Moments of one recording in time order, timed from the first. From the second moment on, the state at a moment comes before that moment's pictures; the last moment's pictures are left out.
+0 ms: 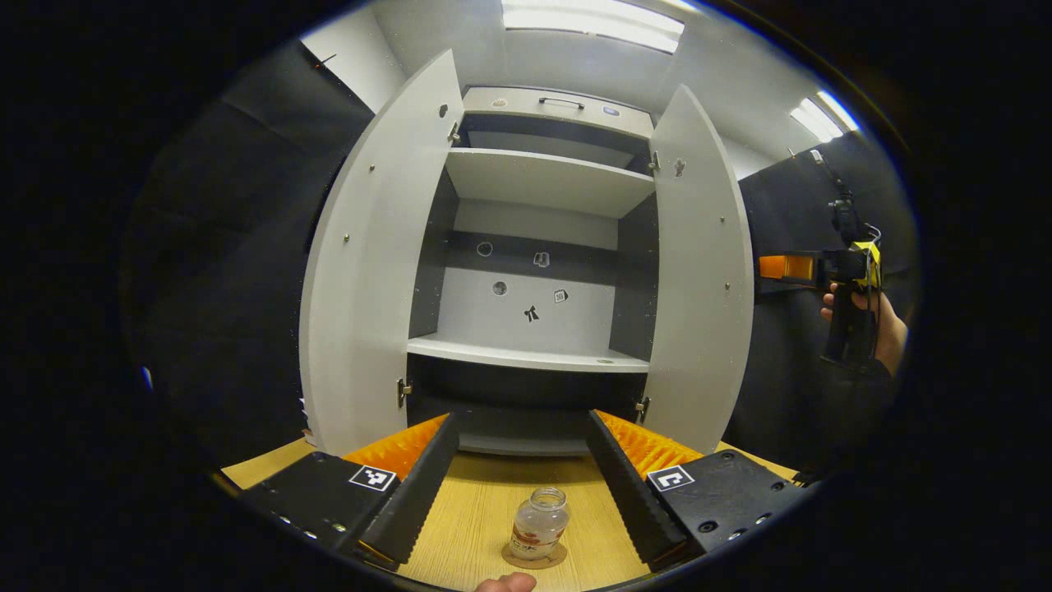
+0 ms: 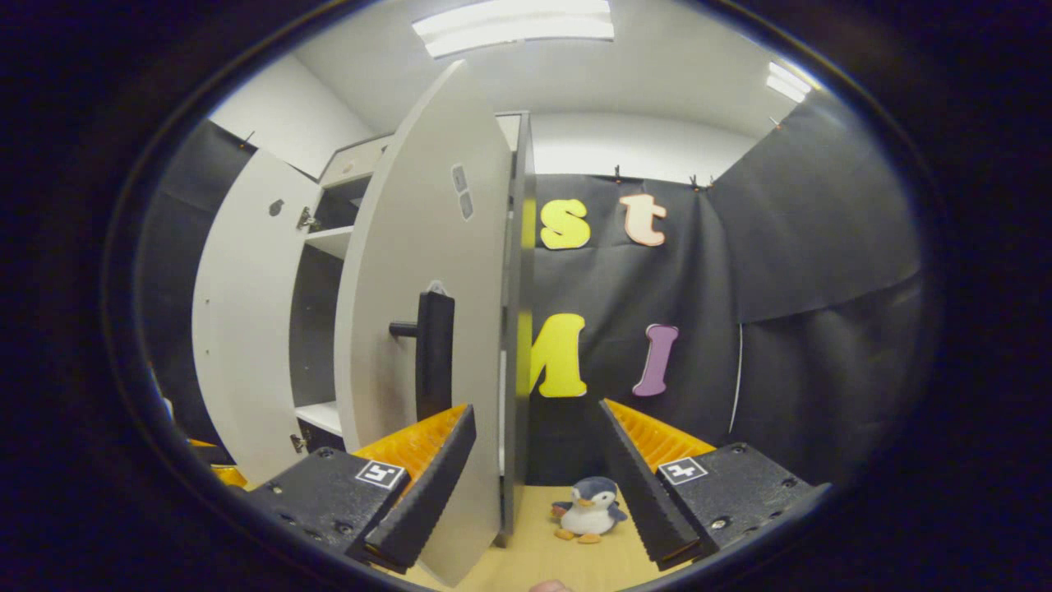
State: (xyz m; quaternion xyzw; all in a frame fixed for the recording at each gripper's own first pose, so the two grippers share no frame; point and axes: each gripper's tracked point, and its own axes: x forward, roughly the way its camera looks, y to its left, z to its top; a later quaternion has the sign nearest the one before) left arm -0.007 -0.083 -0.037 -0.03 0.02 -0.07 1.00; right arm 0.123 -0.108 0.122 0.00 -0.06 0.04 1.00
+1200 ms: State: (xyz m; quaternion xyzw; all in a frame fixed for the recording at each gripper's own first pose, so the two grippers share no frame) left arm -0.021 -0.014 0.001 -0.02 -0.01 0.01 1.00; right arm 0.100 -0.032 0.103 0.03 -0.09 0.08 0.99
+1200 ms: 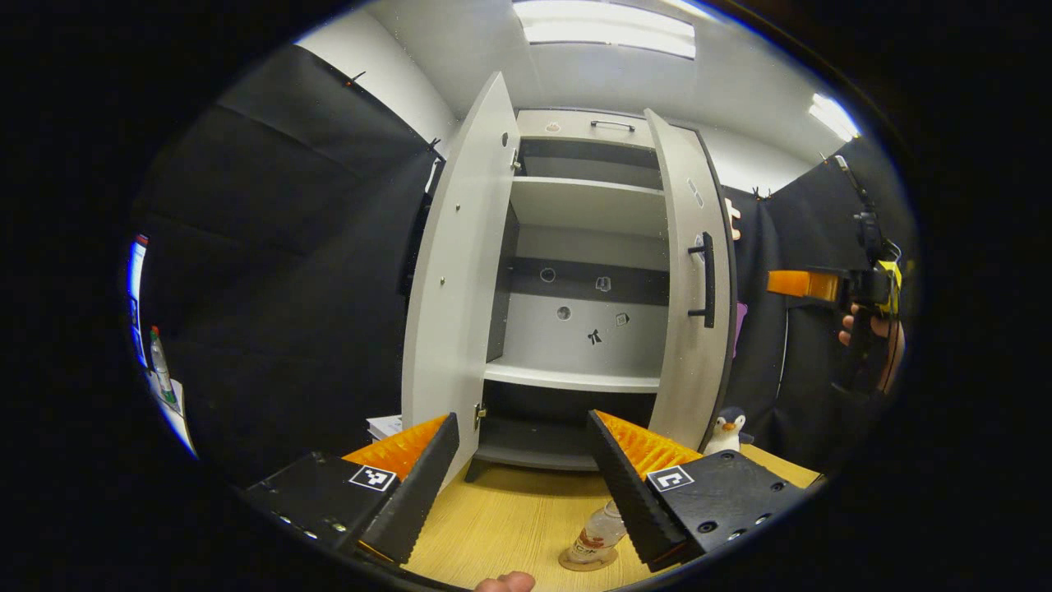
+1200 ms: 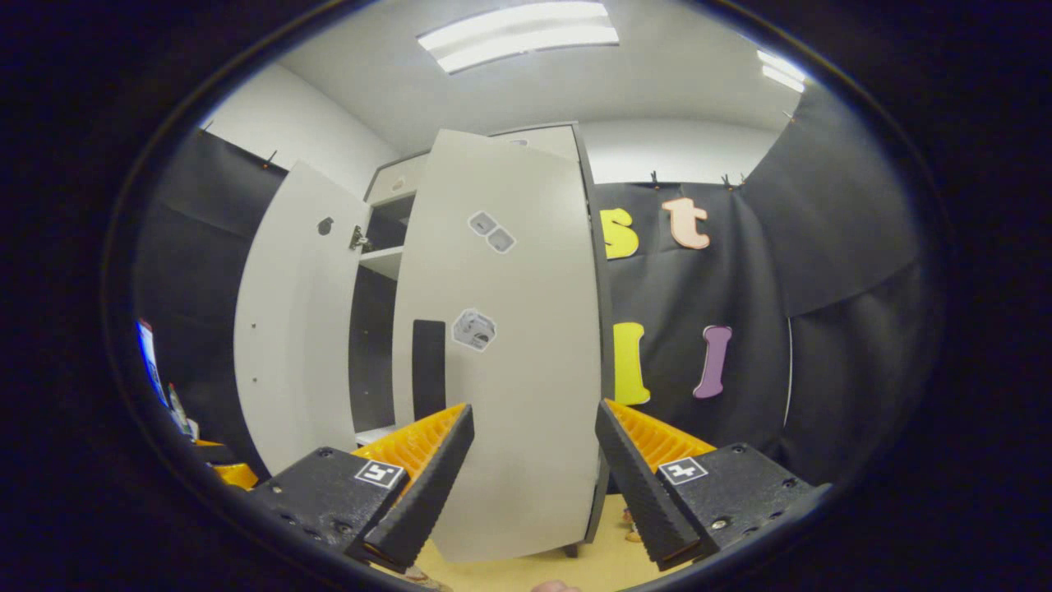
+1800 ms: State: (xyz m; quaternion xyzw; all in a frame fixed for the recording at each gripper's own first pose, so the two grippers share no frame) left arm -0.007 0.111 0.098 -0.04 -0.07 0.14 0.99; right arm 0.008 -0.025 -0.004 0.03 -0.06 0.03 1.00
